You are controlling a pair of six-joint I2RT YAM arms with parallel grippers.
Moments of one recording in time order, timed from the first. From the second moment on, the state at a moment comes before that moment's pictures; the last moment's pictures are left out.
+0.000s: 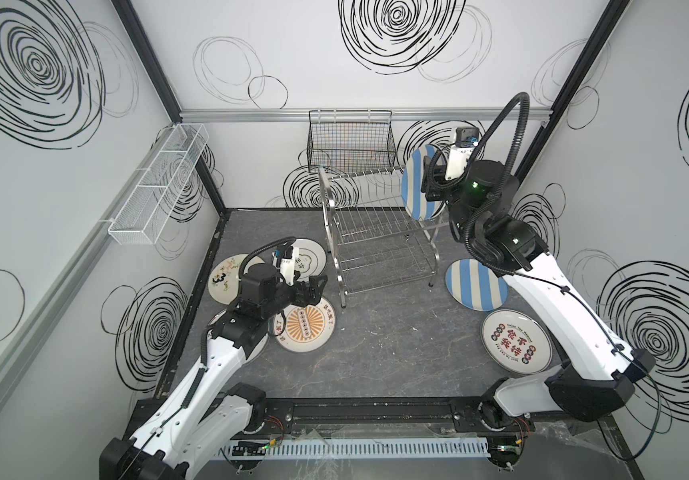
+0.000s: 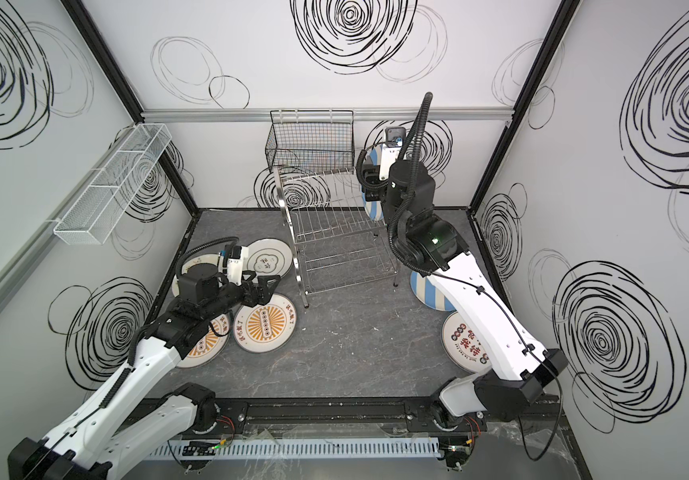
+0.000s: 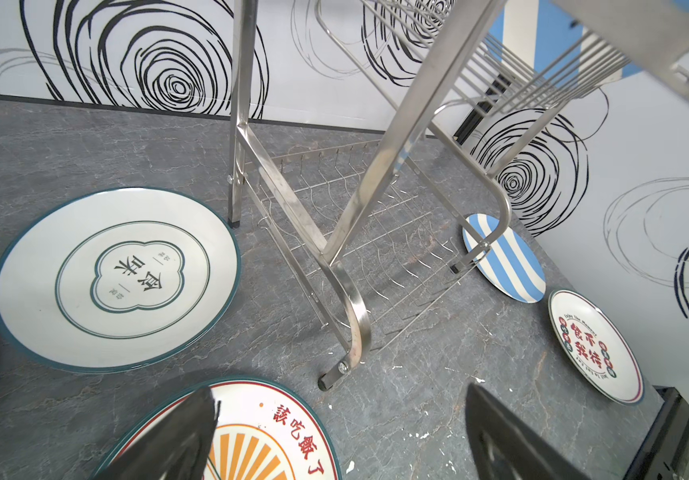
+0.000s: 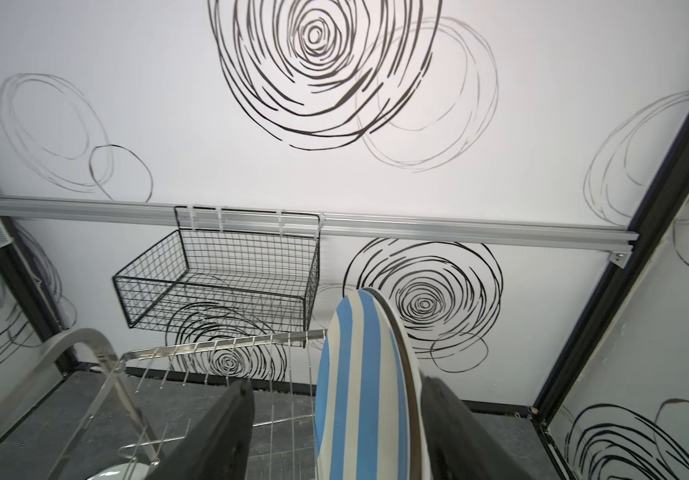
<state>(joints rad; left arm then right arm) -0.29 0.89 0.69 -0.24 0.27 -0.28 0.63 1.41 1.80 -0.37 0.52 0.00</state>
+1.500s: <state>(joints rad) -0.29 0.90 0.67 -0.23 0.34 -0.29 0.34 1.26 0.71 -0.81 0.28 0.65</state>
